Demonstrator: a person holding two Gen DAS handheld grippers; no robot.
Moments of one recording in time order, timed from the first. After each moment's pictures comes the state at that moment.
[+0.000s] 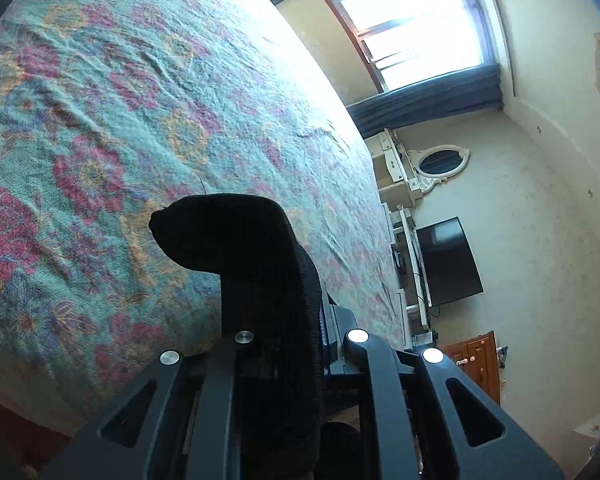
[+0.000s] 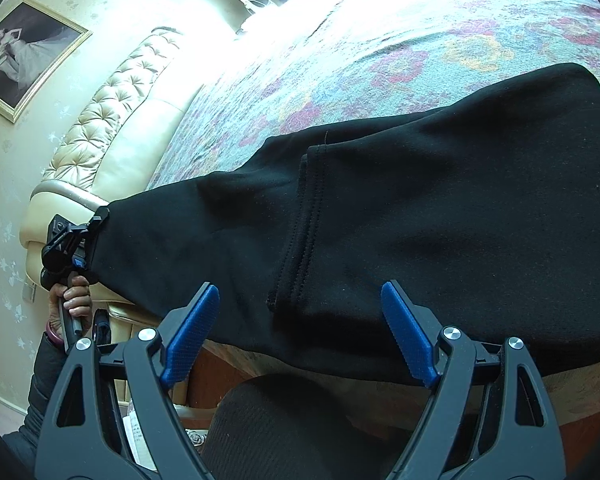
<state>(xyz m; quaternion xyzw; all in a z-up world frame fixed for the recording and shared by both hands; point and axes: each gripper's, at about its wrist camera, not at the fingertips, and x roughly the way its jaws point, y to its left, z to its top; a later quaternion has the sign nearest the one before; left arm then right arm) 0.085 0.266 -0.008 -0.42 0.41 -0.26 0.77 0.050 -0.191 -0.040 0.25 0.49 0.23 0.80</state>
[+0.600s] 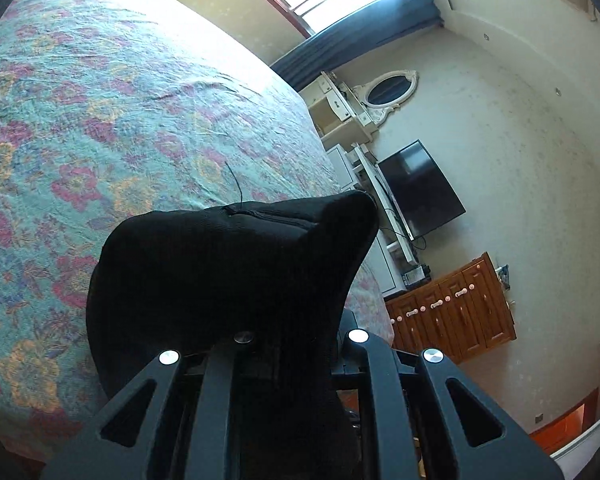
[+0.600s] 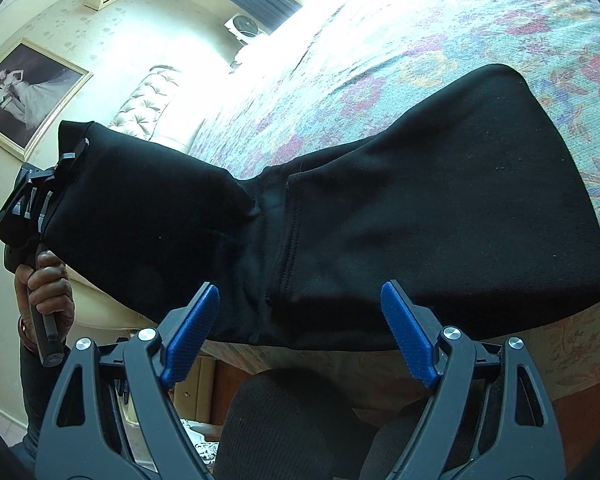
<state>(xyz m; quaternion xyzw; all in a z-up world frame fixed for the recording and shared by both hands) 0.093 0.052 0.082 -0.31 0.42 -0.37 0.77 0.021 -0.247 -0.030 0.31 0.45 0.21 0.81</state>
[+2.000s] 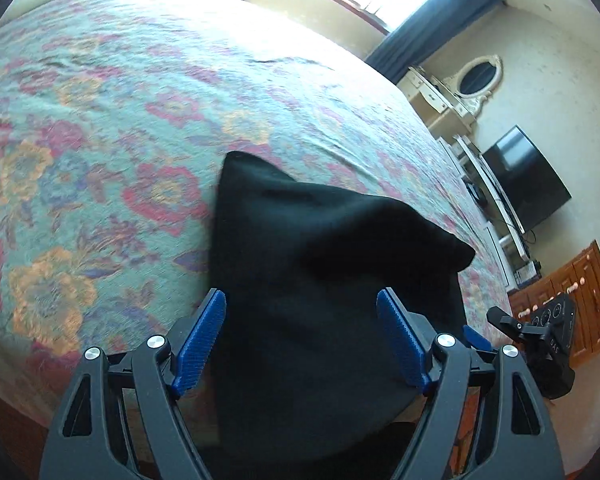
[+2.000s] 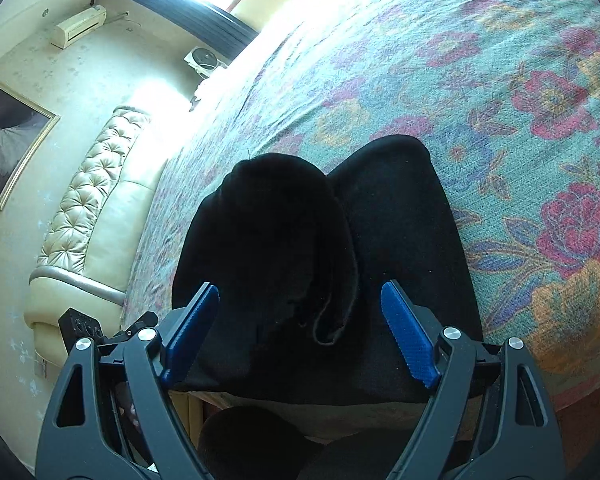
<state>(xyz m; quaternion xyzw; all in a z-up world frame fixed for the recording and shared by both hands) 0.036 0.050 -0.049 -0.23 0.45 -0.17 0.84 0.039 -0.343 -0.045 0.33 0.45 0.14 0.82</state>
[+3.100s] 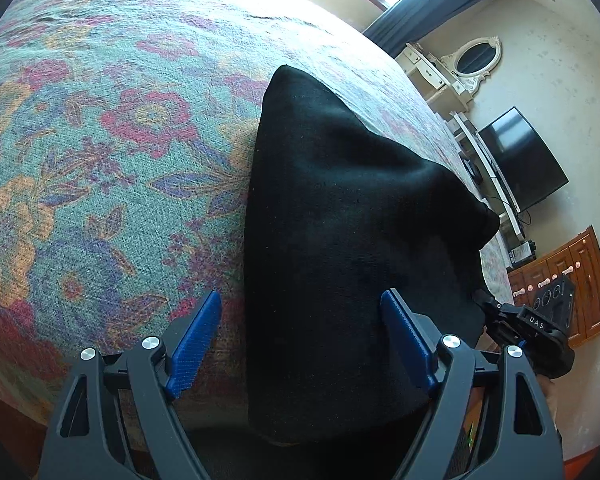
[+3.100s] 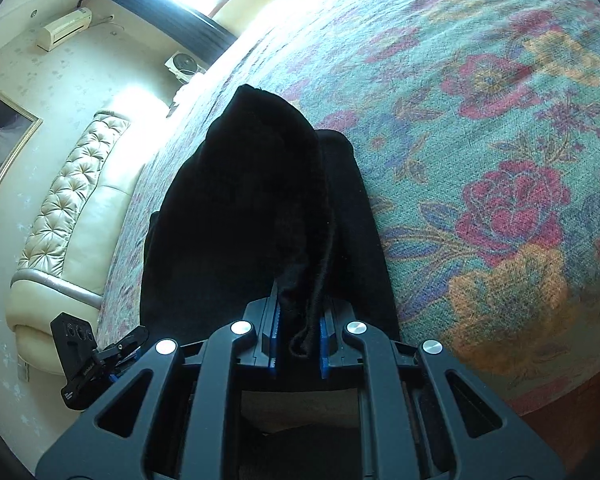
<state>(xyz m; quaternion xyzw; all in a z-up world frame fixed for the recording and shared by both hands) 0.030 0.020 -0.087 -0.22 0.48 -0.22 0.82 0.007 -0.370 -0.064 0.33 0.44 0.10 0.83</state>
